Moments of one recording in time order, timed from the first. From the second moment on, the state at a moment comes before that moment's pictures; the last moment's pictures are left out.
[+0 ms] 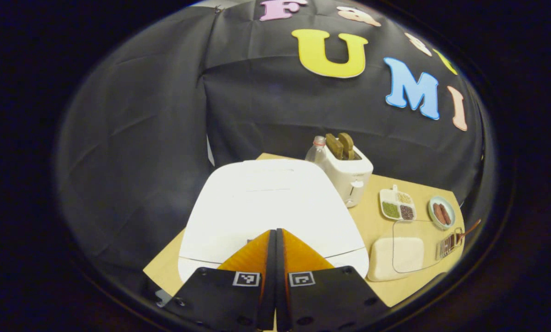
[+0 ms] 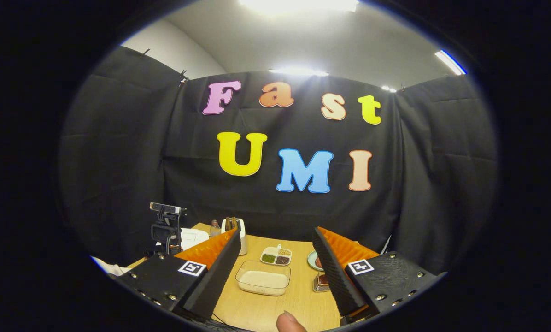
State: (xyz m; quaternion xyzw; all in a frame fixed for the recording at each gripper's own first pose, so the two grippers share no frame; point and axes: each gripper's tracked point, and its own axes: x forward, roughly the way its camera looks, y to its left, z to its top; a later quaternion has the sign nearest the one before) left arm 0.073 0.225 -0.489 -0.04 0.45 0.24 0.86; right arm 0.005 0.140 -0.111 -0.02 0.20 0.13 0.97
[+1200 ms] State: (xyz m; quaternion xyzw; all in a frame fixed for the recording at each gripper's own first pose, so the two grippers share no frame) left arm 0.118 0.211 -0.312 0.04 0.26 0.23 0.94; right arm 0.005 0.132 -0.122 0.02 0.22 0.13 0.97
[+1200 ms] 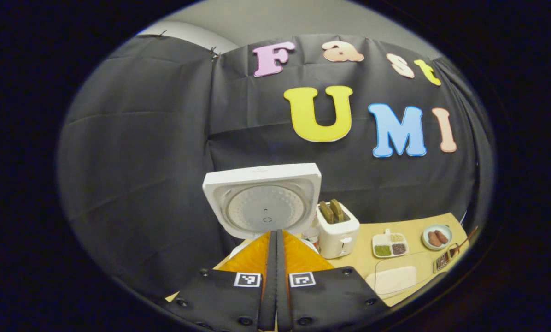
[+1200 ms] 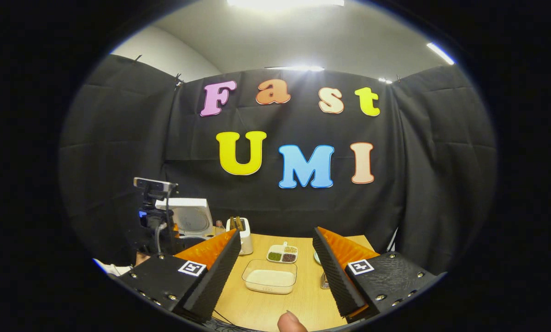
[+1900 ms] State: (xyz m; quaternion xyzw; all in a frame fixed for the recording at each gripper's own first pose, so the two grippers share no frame) left arm 0.033 0.218 -0.260 -0.03 0.25 0.22 0.94; right arm 0.009 0.106 -0.138 0.00 0.22 0.09 0.97
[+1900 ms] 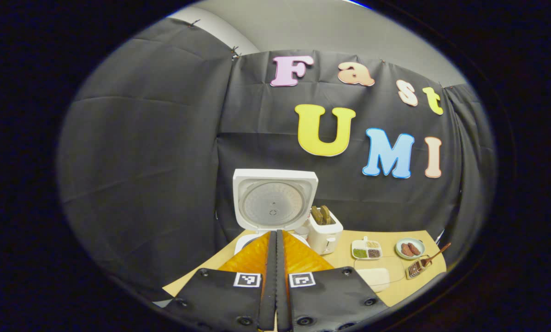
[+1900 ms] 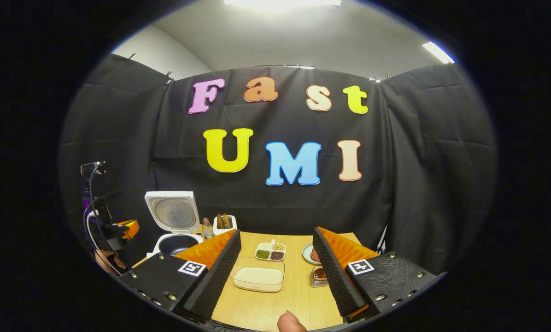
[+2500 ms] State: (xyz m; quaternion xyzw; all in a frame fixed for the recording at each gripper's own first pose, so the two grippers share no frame) left arm 0.021 0.186 -0.241 -0.02 0.22 0.21 0.95; right arm 0.031 0.092 -0.178 0.00 0.24 0.12 0.96
